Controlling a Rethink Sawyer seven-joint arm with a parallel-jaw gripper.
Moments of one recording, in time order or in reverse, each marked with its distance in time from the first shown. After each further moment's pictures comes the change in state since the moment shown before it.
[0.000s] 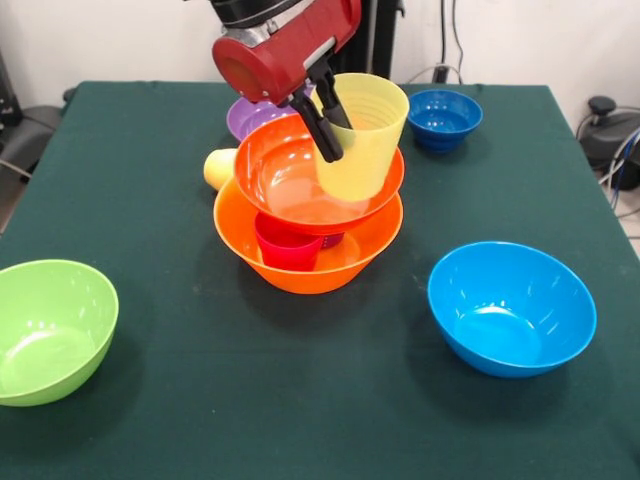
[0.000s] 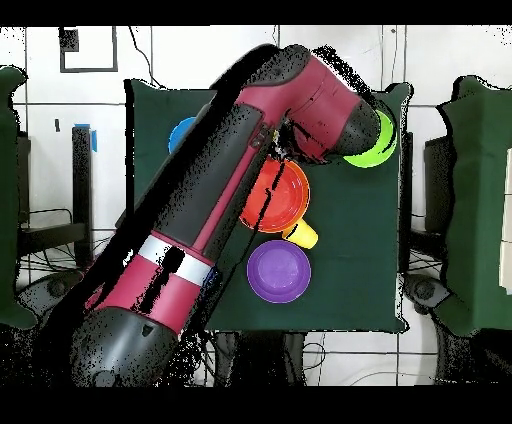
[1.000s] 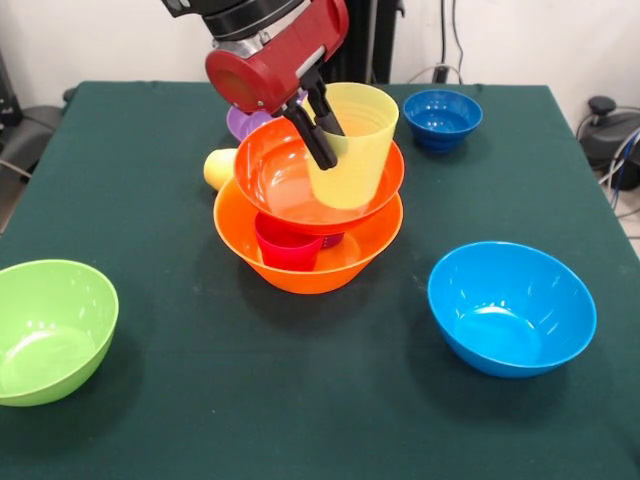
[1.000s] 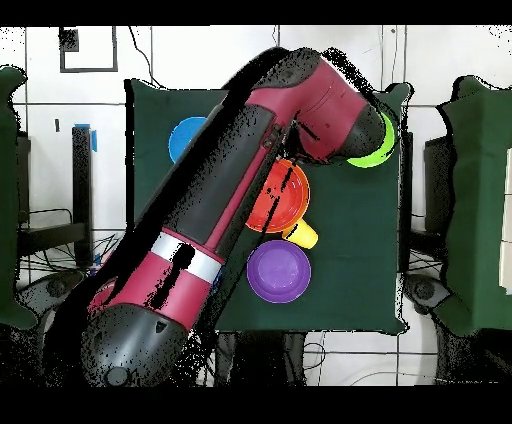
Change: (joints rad) arm -0.015 0.000 0.027 0.000 0.000 0.000 -0.095
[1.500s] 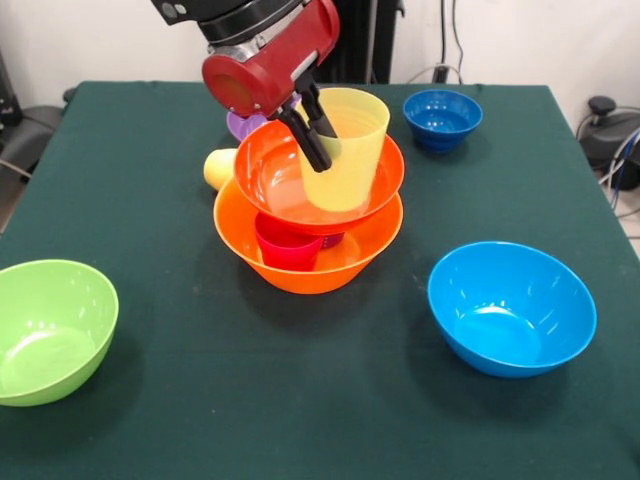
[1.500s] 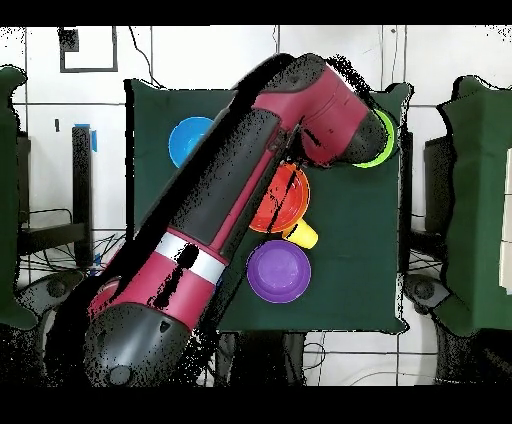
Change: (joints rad) arm 0.000 0.000 0.018 0.029 0.000 0.011 -0.075
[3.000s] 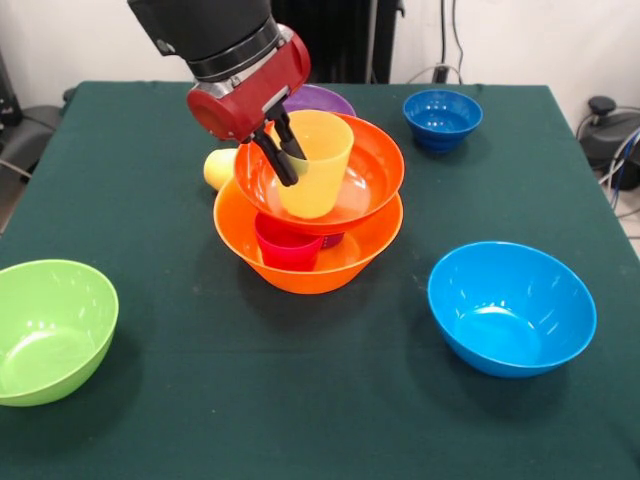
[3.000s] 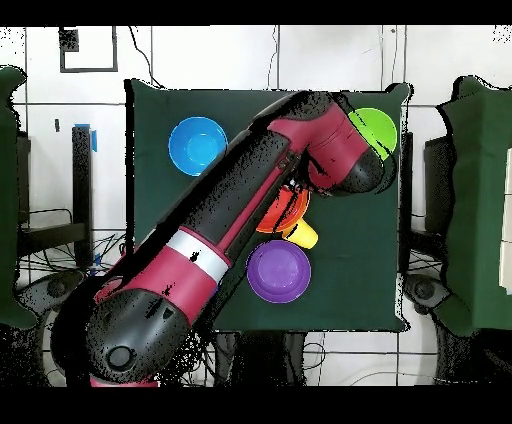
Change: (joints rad) arm 0.019 0.056 0.015 0.127 0.000 0.049 -0.049
